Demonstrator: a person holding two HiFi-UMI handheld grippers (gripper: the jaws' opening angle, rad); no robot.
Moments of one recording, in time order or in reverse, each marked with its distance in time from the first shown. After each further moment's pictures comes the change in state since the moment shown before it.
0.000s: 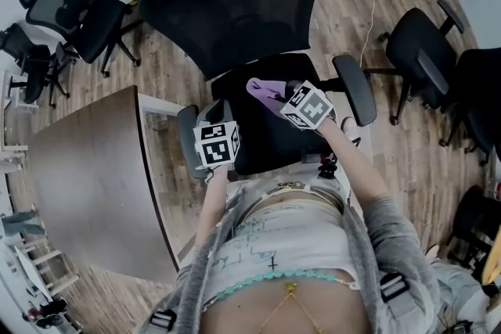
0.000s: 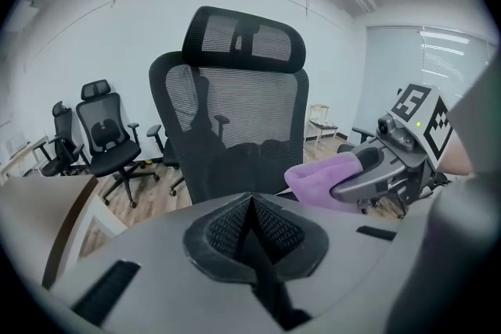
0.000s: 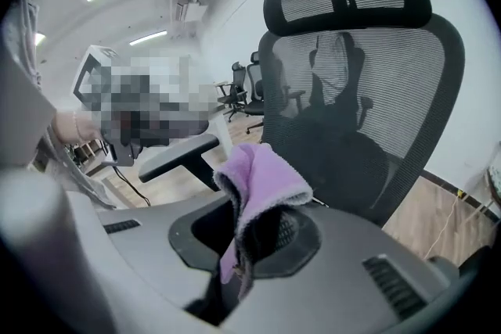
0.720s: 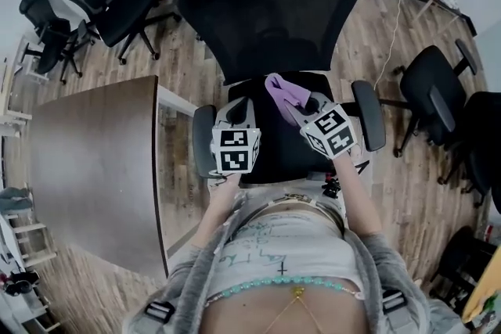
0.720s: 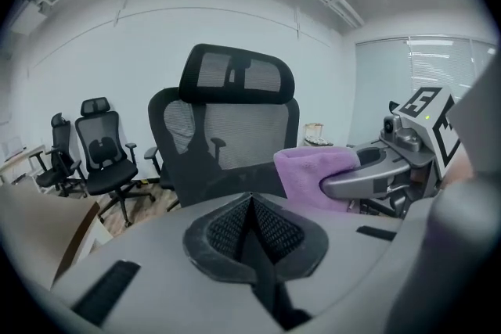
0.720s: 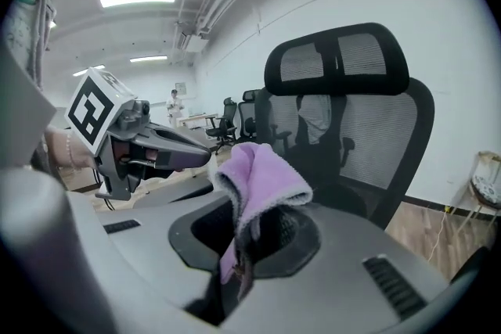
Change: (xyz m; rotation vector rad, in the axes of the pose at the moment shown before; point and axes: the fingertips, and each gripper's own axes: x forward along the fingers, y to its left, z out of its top) left arm -0.032 -0.016 0.046 0.023 -0.151 -0.025; right arm -0.051 0.015 0.066 -0.020 -0.280 -0.126
